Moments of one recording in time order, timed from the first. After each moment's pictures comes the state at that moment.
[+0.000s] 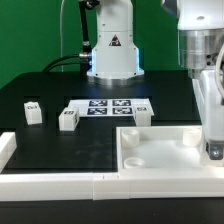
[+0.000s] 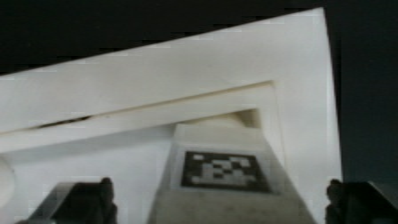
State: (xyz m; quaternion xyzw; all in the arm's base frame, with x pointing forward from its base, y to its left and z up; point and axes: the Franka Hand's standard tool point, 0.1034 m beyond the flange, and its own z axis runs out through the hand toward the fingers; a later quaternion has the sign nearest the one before) arm 0.626 0.119 0.054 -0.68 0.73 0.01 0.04
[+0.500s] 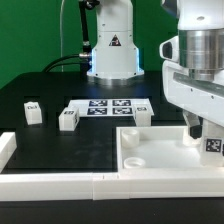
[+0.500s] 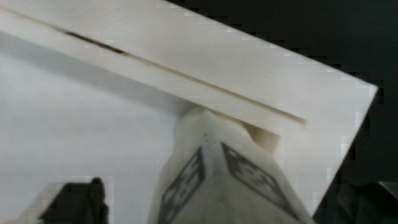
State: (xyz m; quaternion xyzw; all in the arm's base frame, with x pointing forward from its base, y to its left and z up) arm 0.626 0.119 0.054 -0.85 0.53 0.00 0.04
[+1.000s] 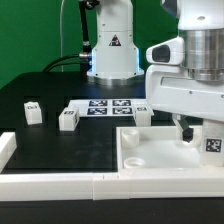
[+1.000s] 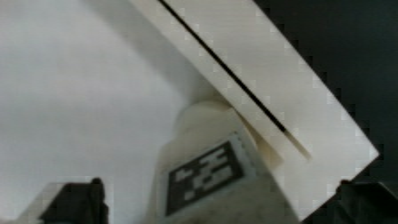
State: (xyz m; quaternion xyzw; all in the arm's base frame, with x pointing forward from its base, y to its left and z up) arm 0.626 0.118 0.054 -0.95 0.32 -0.01 0.04
